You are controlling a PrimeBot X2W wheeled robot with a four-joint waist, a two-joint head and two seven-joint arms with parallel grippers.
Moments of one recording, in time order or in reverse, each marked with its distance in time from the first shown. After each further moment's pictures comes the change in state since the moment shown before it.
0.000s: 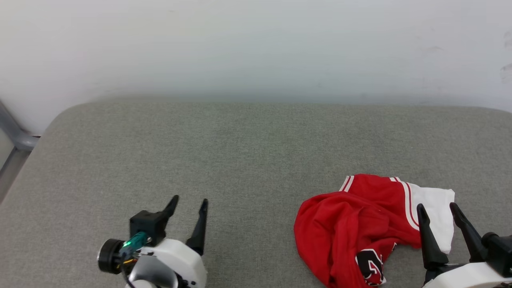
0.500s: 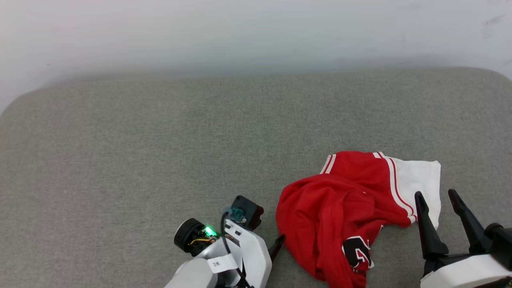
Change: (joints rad) left arm -0.200 -0.065 -0.306 0.091 -0.044 -0.164 0.438; right arm 0.005 0.000 0.023 -0.100 0.021 0.000 0.042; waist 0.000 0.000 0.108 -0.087
